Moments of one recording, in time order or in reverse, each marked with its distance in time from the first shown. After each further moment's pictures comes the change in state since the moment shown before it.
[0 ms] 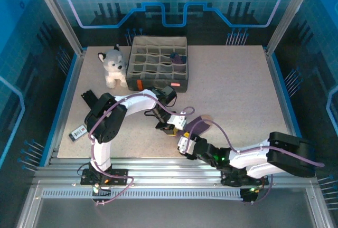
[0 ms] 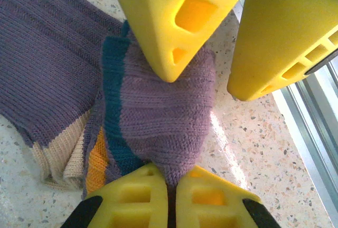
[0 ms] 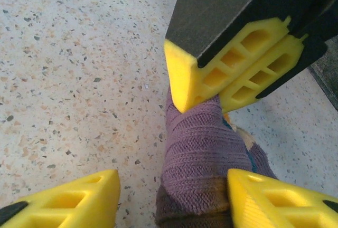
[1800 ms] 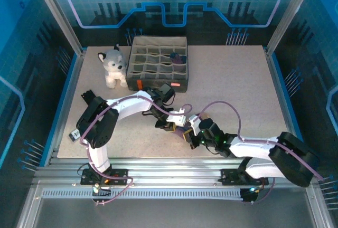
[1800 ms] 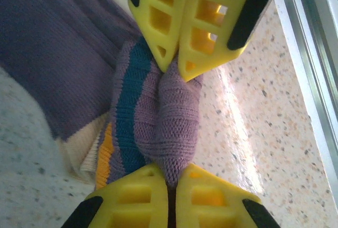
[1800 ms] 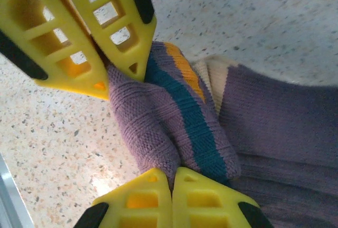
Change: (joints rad) left arm 0.000 -0.106 -0.059 0.080 -0.118 -0.161; right arm -0.378 -0.017 0.125 -0.253 -0.507 0.593
